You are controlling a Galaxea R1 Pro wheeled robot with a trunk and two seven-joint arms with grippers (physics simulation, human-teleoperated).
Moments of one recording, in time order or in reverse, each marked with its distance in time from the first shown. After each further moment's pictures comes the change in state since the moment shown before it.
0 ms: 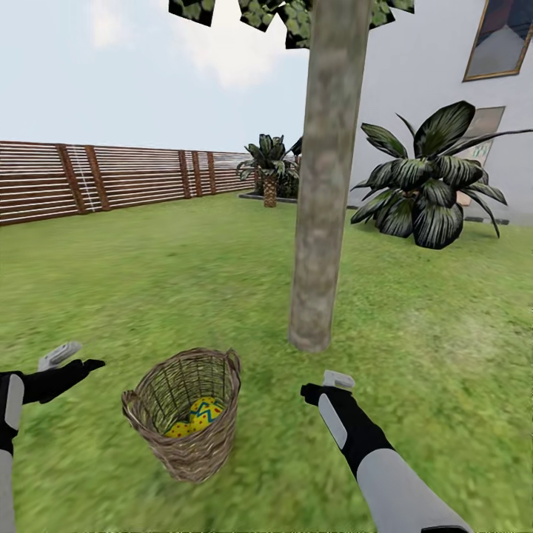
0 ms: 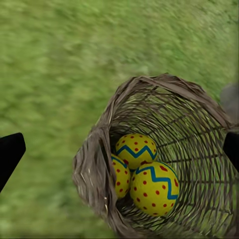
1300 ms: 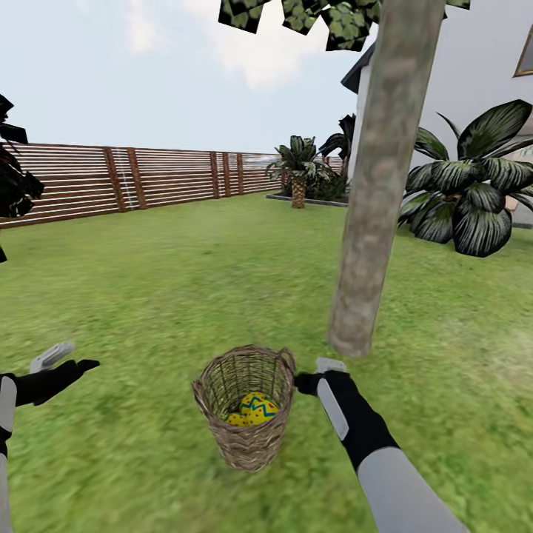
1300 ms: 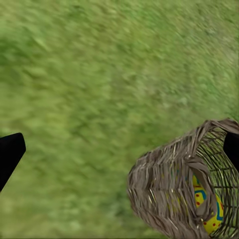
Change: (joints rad) left arm 0.002 0.009 0.032 0.001 0.003 -0.005 -0.004; right arm 0.022 0.000 0.067 -0.220 -0.027 0.244 0.037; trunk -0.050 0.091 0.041
